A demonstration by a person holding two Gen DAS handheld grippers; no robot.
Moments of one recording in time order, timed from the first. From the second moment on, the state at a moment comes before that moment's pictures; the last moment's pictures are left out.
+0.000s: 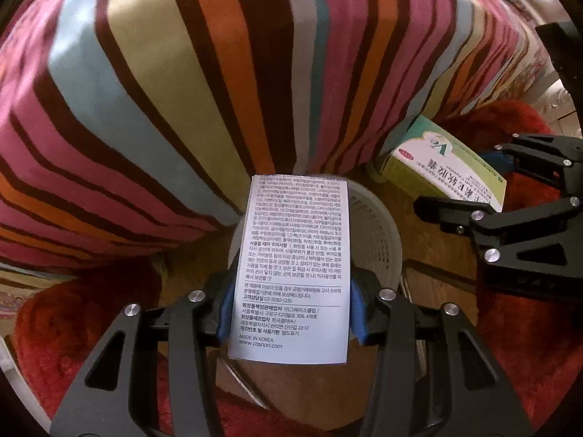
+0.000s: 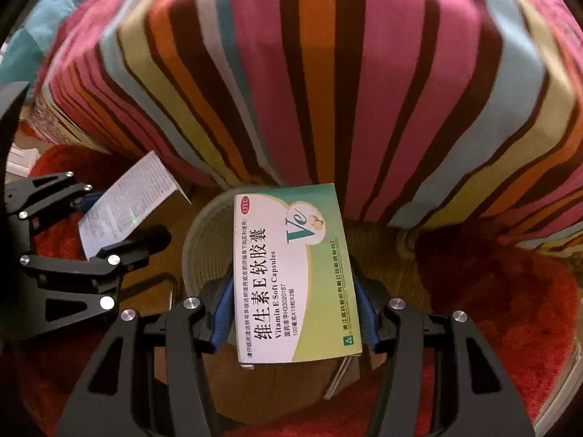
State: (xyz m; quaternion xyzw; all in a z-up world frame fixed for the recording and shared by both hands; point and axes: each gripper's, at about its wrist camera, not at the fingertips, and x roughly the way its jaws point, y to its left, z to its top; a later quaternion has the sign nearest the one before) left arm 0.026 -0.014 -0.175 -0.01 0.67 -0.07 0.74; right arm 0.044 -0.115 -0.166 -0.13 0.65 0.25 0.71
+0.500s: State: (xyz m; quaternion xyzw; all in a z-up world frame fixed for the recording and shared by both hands) left arm 0.040 -0.008 -0.220 -0.03 0.73 -0.06 0.67; right arm 0.038 -0.080 -0.220 -0.22 0.71 0.26 0.61
